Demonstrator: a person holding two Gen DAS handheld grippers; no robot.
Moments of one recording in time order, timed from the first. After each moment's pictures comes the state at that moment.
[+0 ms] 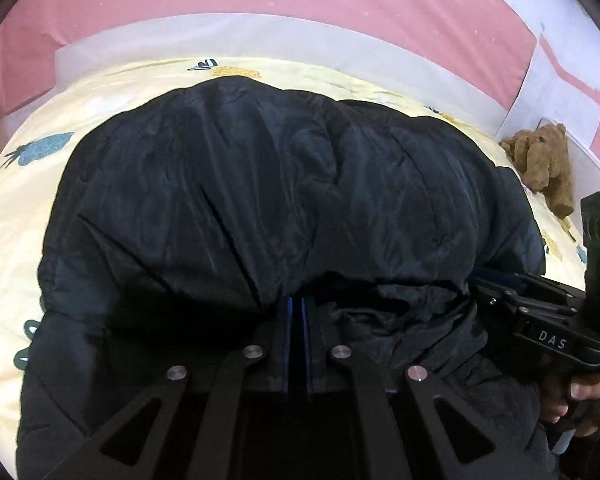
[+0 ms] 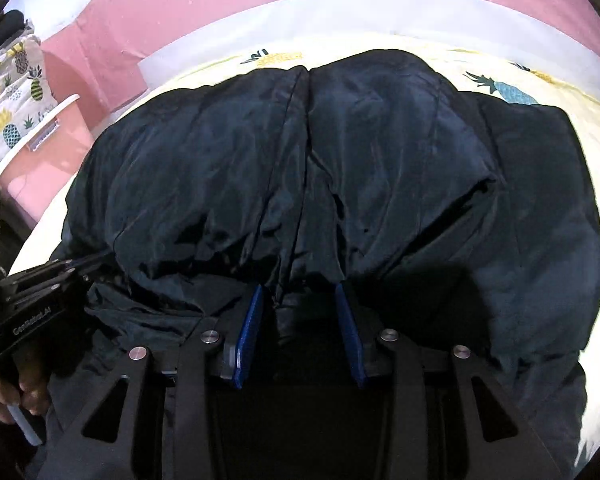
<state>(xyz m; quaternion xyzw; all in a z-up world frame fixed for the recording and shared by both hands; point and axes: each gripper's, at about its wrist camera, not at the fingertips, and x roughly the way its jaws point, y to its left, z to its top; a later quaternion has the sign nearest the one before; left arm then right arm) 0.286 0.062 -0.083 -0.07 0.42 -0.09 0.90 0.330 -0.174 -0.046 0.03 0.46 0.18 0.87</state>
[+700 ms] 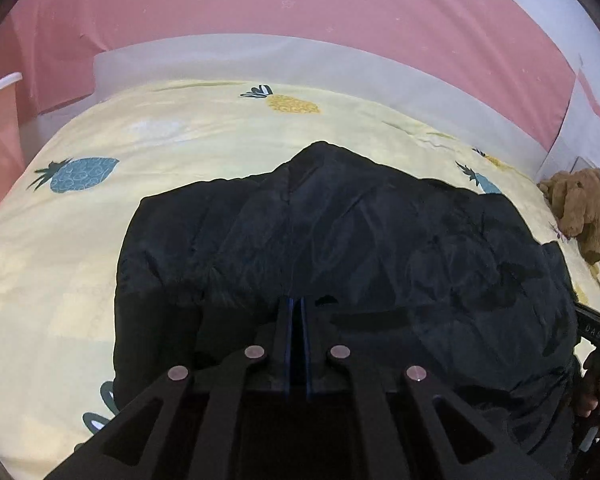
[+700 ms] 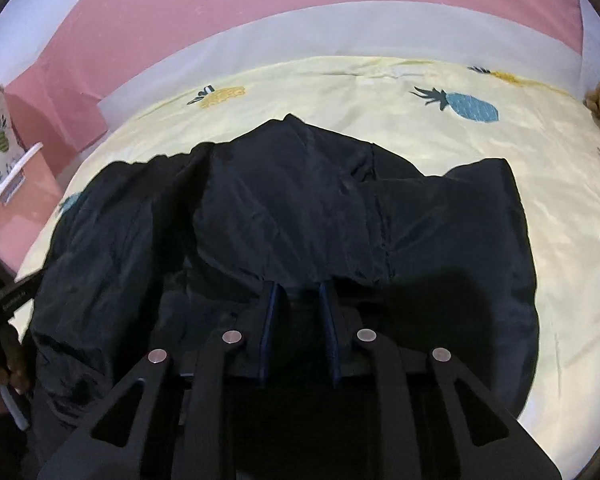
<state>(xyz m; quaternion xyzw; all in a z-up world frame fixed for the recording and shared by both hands) 0.337 0.110 -0.062 -0.10 0.39 -0.02 0.92 0.381 -0.216 -0.026 0.06 0.44 0.12 0.89</state>
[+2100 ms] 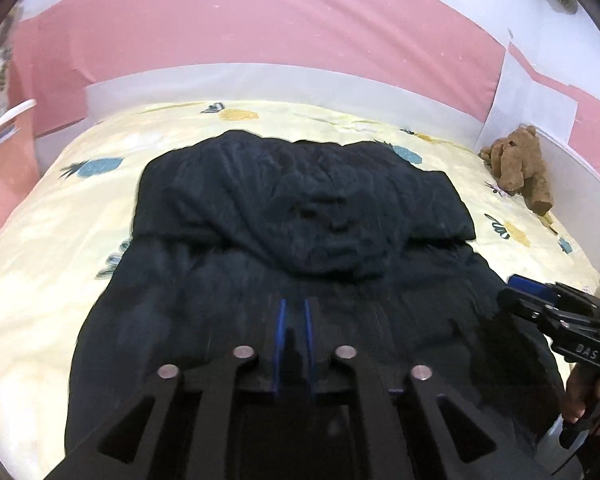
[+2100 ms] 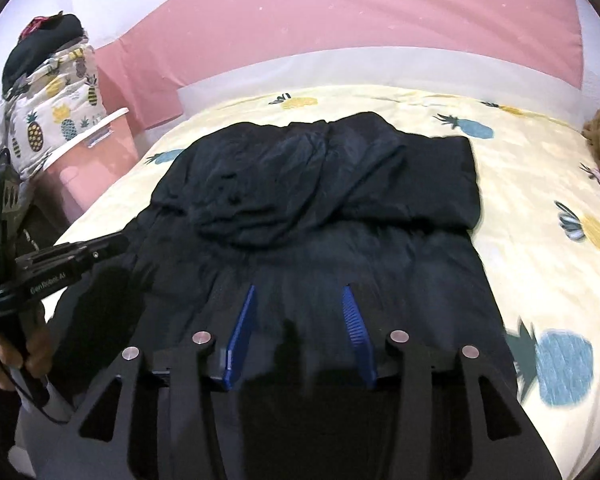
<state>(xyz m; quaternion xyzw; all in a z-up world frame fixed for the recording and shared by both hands) 0.132 0.030 -0.012 -0.06 0.36 -0.07 0.93 0.152 -0.212 0.024 0.02 0.39 0.19 0.90</state>
